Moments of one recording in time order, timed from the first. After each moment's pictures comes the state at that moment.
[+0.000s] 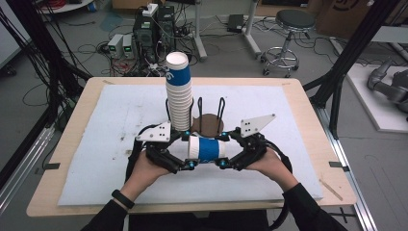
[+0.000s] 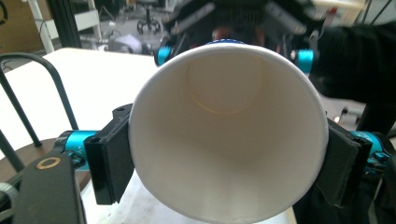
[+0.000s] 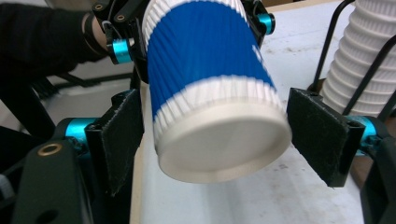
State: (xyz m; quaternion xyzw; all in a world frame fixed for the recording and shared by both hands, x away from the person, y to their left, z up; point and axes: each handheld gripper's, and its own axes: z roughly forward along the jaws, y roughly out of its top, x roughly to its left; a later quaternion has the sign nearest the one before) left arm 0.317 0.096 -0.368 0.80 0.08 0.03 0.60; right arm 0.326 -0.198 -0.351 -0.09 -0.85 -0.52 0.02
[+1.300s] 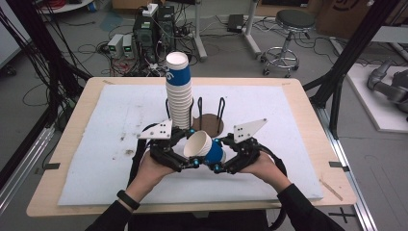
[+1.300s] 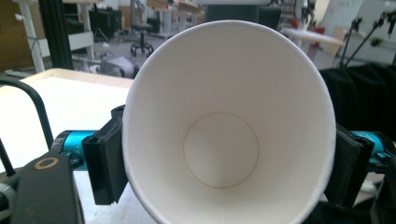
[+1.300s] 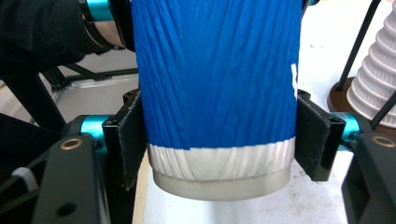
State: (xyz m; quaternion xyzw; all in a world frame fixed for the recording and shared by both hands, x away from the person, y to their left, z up) left arm 0.316 0.087 -0.365 0.75 0.08 0.00 0.65; right arm 0.325 -0.183 -0.369 -0.06 -0.85 -0.52 0.04
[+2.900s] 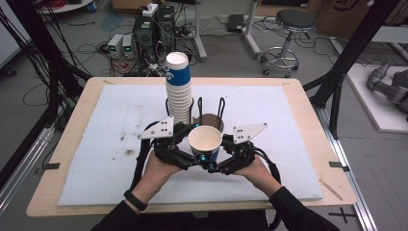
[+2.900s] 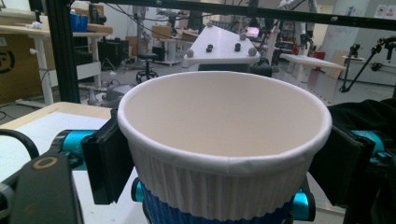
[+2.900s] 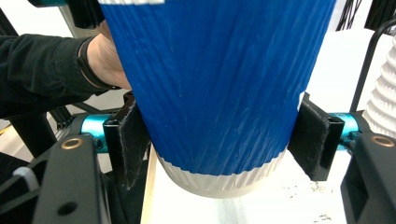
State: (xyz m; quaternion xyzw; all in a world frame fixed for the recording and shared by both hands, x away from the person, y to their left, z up) left arm 0.309 0.073 -0.350 0.71 0.09 0.02 0.70; right arm 0.321 -0.174 -0.379 -0.07 -0.80 -0.59 0.04
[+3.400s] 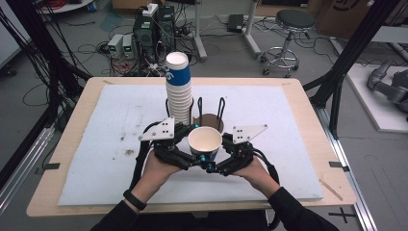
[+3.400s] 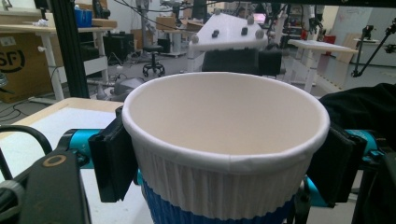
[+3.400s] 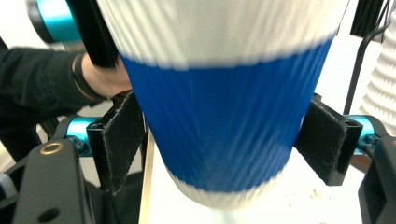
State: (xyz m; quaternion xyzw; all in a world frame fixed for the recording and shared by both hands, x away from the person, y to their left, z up) left arm 0.308 0.074 -0.350 0.73 0.08 0.04 0.68; right arm 0.317 -0.171 -0.378 -0.09 -0.79 -0.61 0.03
